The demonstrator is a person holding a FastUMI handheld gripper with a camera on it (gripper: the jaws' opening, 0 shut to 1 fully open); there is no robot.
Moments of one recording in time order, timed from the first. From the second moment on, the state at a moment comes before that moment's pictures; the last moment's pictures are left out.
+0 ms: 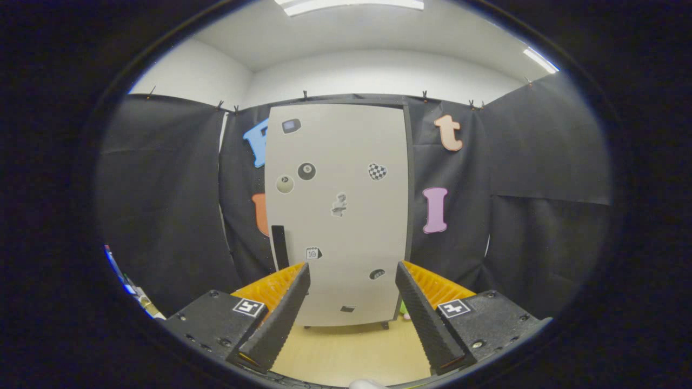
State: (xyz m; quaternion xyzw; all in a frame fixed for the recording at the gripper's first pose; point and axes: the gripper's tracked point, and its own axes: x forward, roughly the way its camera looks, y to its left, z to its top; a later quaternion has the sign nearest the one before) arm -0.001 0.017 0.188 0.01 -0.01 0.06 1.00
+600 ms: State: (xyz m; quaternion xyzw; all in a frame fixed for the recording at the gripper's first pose) arm 0.005 0.019 0.182 0.01 -0.01 0.06 1.00
